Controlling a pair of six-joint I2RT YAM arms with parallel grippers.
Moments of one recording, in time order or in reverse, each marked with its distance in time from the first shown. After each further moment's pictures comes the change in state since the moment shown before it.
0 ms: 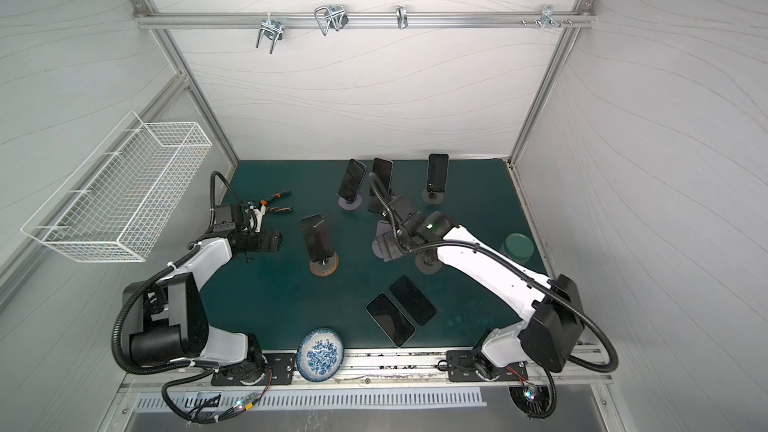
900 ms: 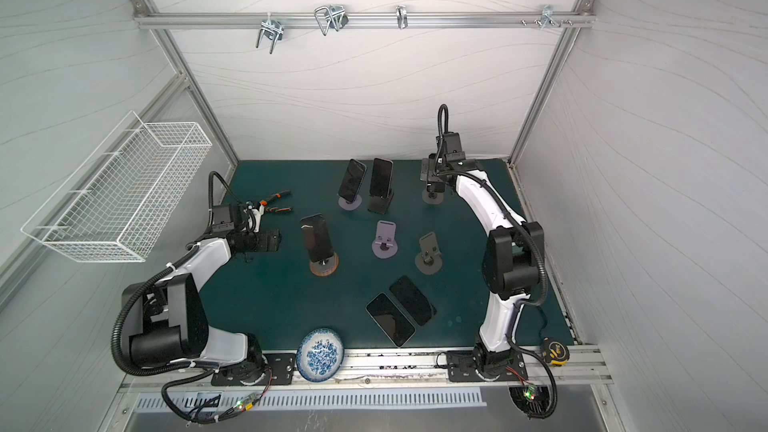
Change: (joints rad) left arm 0.010 -0.006 0.000 0.000 -0.004 0.002; right arm -0.500 0.524 0.451 0.292 -0.026 -0.133
